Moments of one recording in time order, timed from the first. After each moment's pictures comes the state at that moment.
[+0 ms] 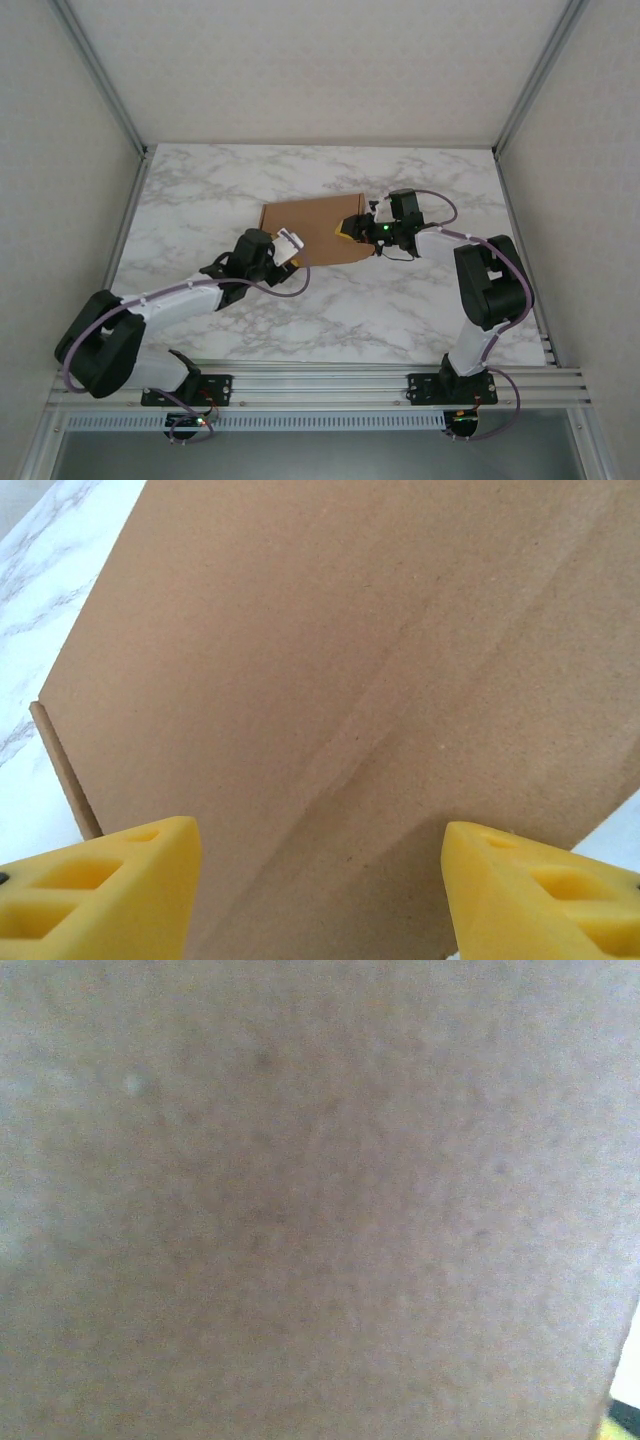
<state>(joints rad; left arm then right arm) -0.60 1.37 0.64 0.07 -0.08 0.37 0.35 1.76 0.95 0.04 -0.84 0.90</state>
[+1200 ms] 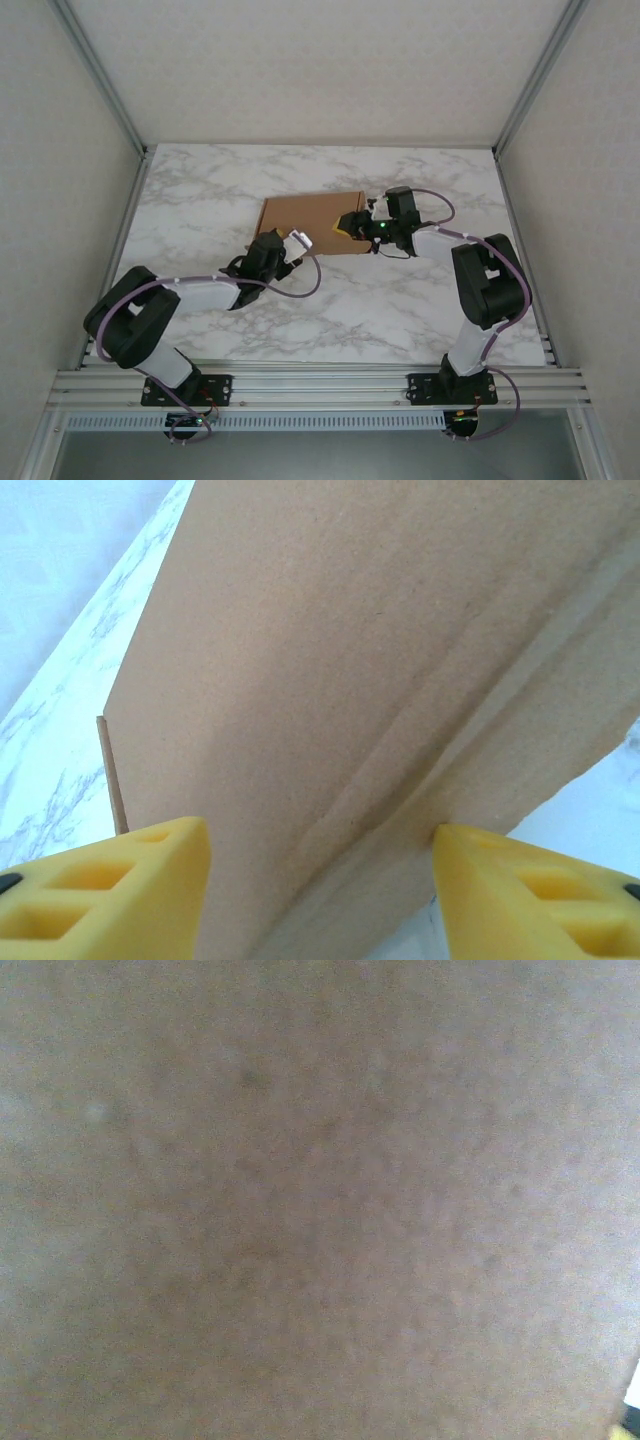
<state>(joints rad) -0.64 1.54 0.61 0.38 -0.26 0.50 0.37 1.78 0.97 0.07 -0.82 0.98</state>
